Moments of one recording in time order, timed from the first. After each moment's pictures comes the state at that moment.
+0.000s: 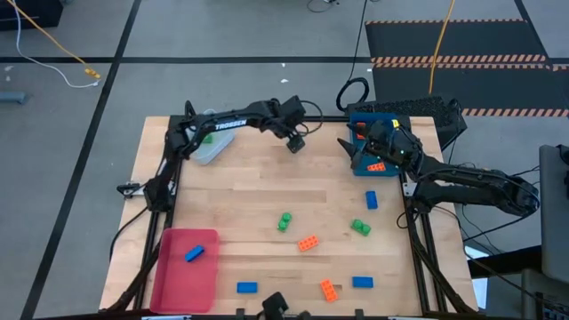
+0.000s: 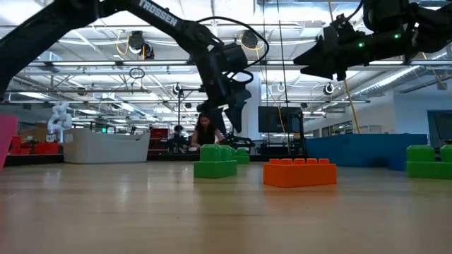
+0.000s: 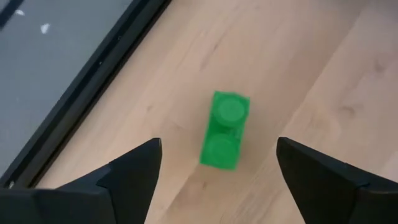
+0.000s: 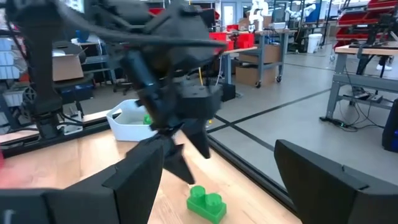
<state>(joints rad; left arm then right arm) 0.47 2.17 1.85 -0.76 -0.05 -0.11 -0.51 0.84 0.32 0.49 0.02 0.07</state>
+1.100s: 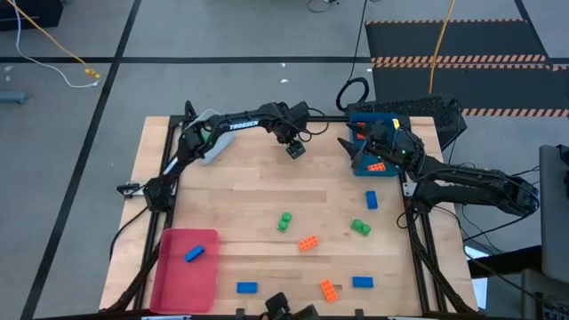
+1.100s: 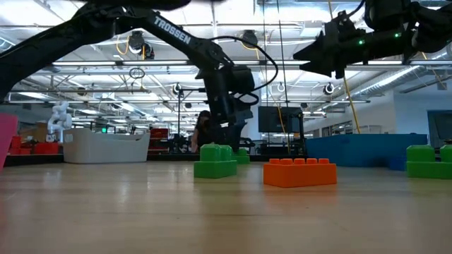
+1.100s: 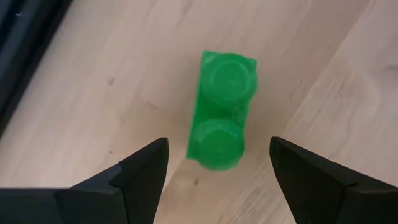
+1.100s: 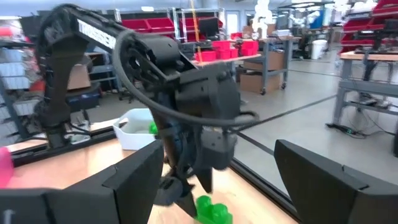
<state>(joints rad) 0.48 2.35 2.00 -0.93 0.01 -0.07 -0.51 0.84 0.32 0.52 0.00 0.08</state>
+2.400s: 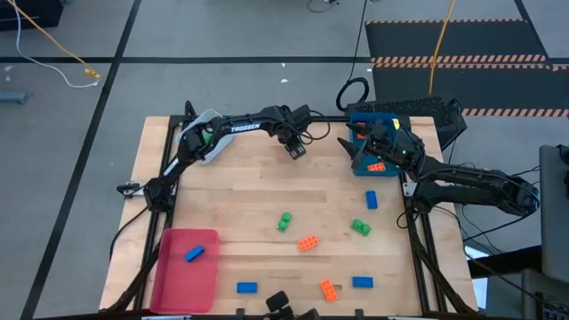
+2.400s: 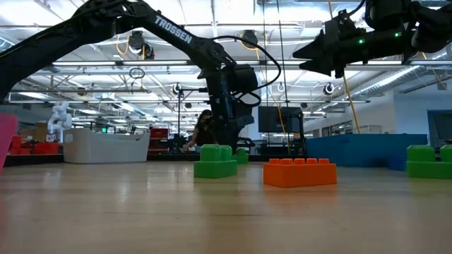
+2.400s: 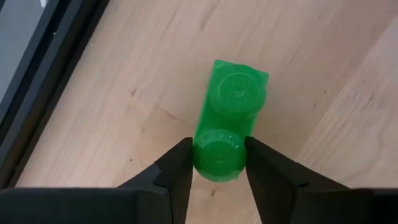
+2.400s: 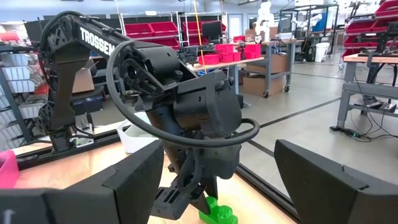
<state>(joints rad) 0.46 2.35 1.99 -0.89 -0.11 -0.05 -0.51 0.84 0.32 0.54 -0.01 0.09</state>
